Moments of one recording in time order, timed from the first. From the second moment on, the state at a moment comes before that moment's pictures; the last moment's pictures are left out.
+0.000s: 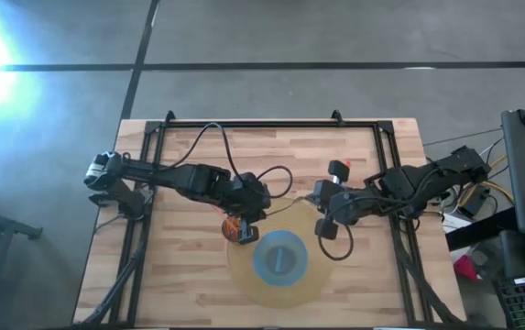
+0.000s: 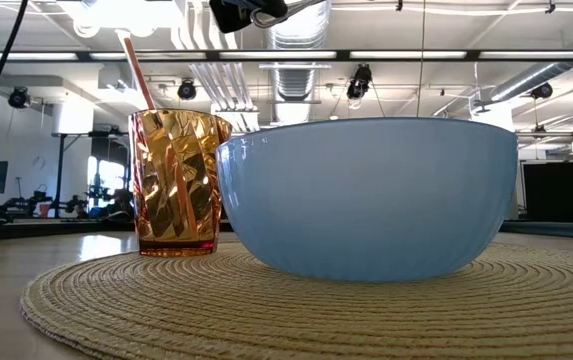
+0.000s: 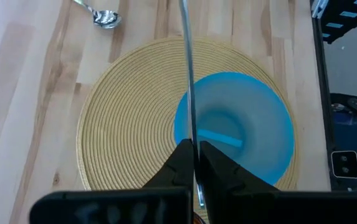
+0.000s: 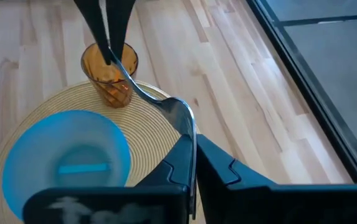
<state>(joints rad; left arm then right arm) -0.17 1.64 1.65 -0.86 -0.04 -0.28 0.38 1.41 1.51 -1.00 0.51 0.43</state>
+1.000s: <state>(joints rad) -0.13 1.62 1.69 -0.90 -0.09 -0.16 0.40 1.36 1.51 -1.21 0.52 0.57</state>
